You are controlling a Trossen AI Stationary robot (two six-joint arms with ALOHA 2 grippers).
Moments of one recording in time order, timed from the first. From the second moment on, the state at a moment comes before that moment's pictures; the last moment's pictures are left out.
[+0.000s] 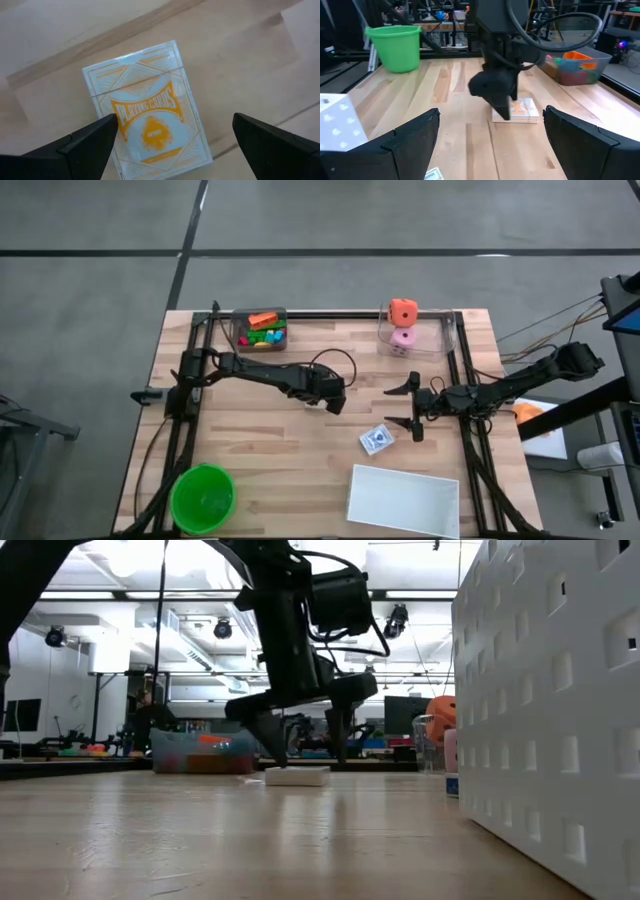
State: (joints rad) left arm 0.03 2.08 1.46 -0.73 -0.24 -1.08; right arm 0.25 0.85 0.06 0.66 0.31 0.09
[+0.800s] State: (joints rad) left arm 0.04 2.00 1.43 -0.93 -0.32 -1.12; right arm 0.29 0.85 0.06 0.66 0.32 0.09
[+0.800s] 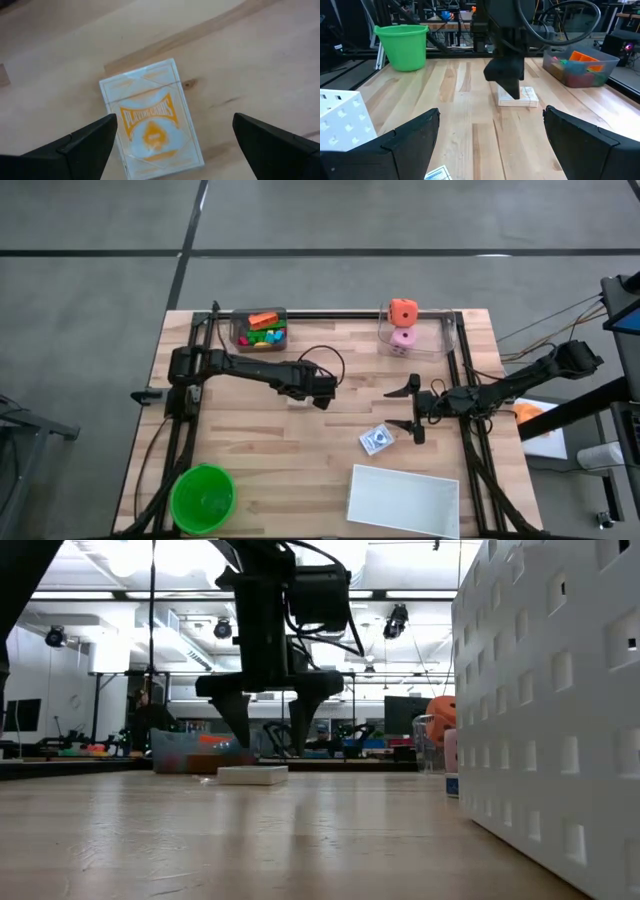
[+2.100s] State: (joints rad) left arm 0.06 1.99 1.21 -0.69 -0.27 -1.04; right arm 0.31 0.86 0.06 0.65 0.37 0.09
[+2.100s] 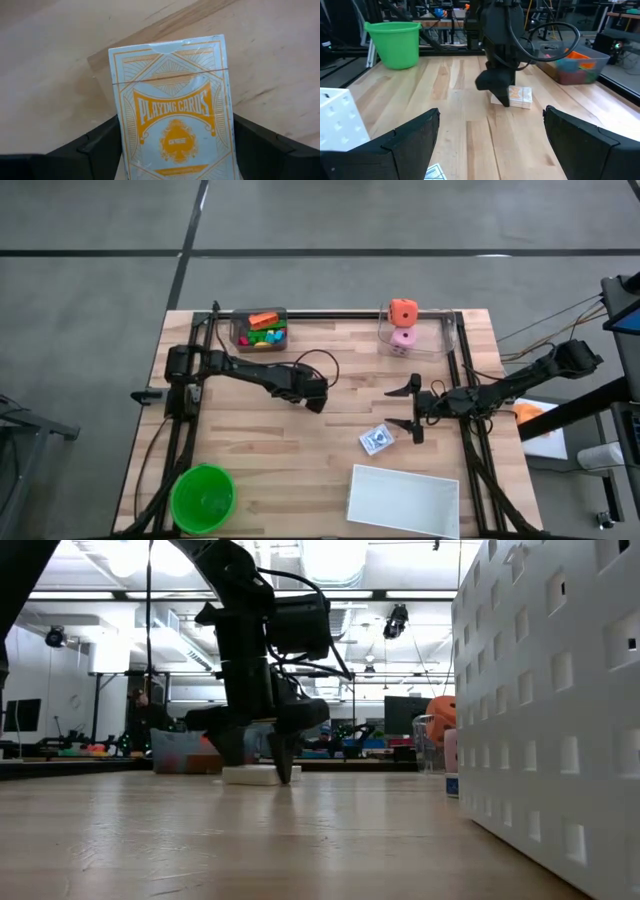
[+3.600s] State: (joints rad) left arm -0.17 1.81 1.21 -0.39 -0.65 -0.13; right arm 0.03 1.24 0.59 0.20 0.11 0.61
